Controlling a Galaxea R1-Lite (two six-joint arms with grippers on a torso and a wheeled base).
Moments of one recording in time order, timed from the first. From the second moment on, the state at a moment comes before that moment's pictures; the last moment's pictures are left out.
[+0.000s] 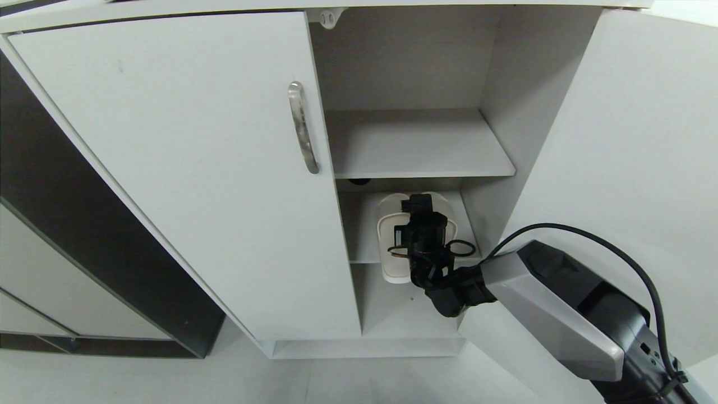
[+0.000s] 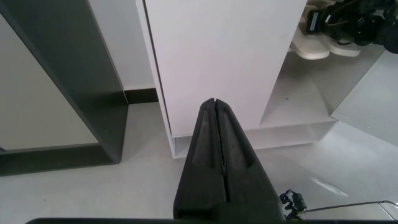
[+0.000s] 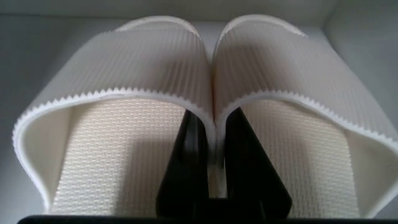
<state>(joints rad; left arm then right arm) 0.00 0.00 0.00 0.00 -0.06 0.03 0.63 2.63 -1.80 -0.86 -0.65 -0.01</state>
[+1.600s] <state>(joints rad) 0.00 0.00 0.00 0.00 -0.05 0.02 0.78 2.22 -0.97 -1.25 -0.67 0.00</state>
